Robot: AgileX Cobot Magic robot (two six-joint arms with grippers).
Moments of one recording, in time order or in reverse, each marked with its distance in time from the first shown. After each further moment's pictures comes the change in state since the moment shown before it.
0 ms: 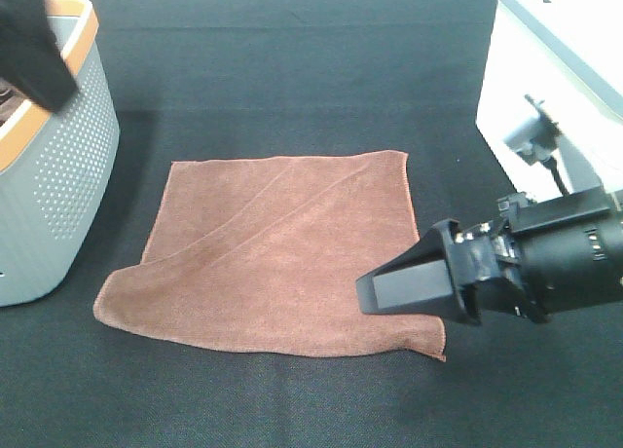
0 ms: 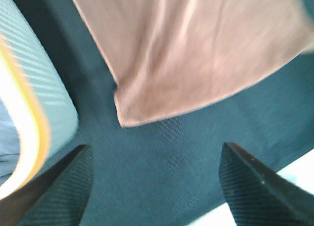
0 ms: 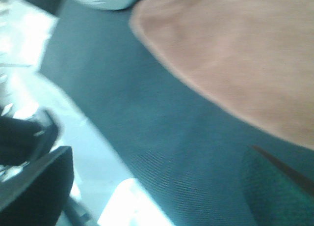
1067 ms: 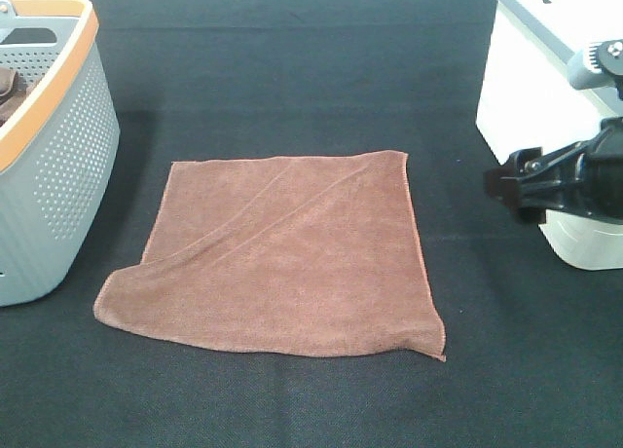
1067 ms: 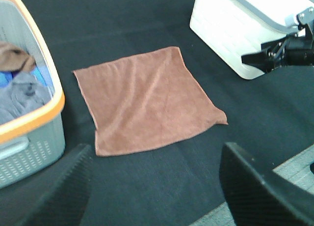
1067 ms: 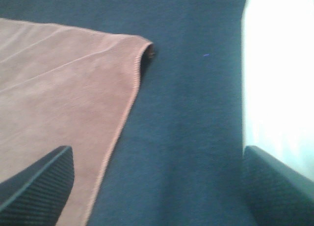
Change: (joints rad) left arm 0.000 -0.916 0.262 -0.060 0.006 -0.140; right arm -0.001 -0.082 0.000 0.002 0.841 -0.172
